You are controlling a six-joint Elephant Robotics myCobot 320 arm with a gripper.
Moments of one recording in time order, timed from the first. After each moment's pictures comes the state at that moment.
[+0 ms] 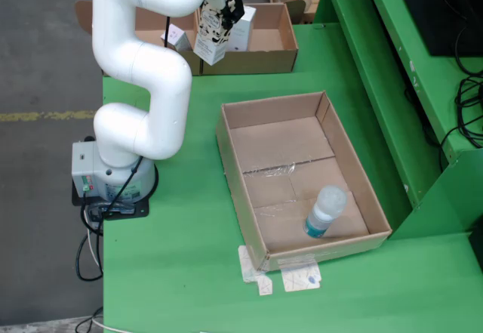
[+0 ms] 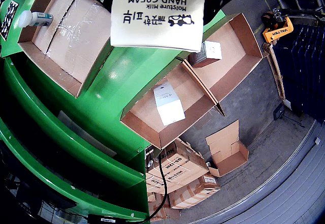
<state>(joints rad) 1.08 -0.27 -0.02 -0.81 1.54 0.35</state>
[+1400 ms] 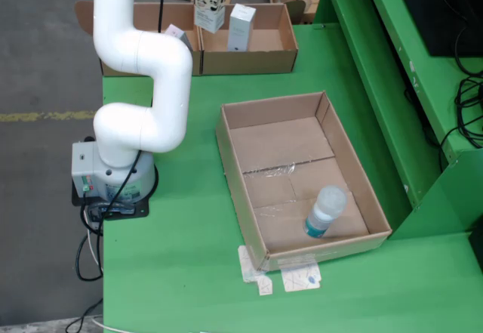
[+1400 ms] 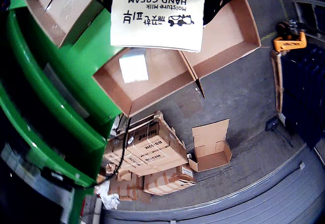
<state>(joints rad) 1.29 -0.45 -0.02 -0.52 1.43 0.31</state>
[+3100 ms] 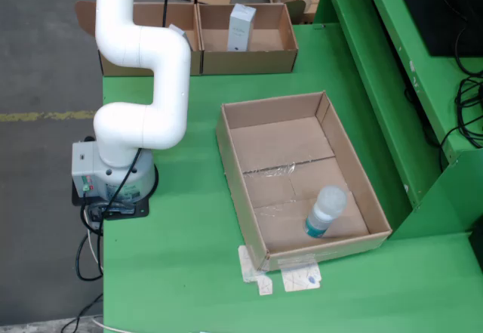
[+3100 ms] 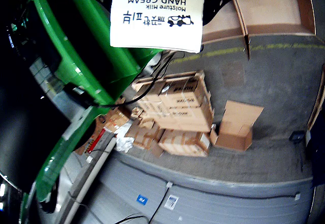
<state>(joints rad) 1.38 -0.71 -0.03 0.01 1.02 -0.05</state>
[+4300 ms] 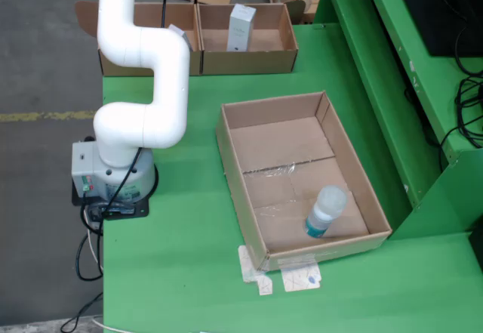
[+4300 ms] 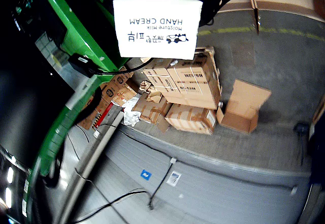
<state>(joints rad) 1.40 -0.90 -0.03 0.46 0.93 -0.23</state>
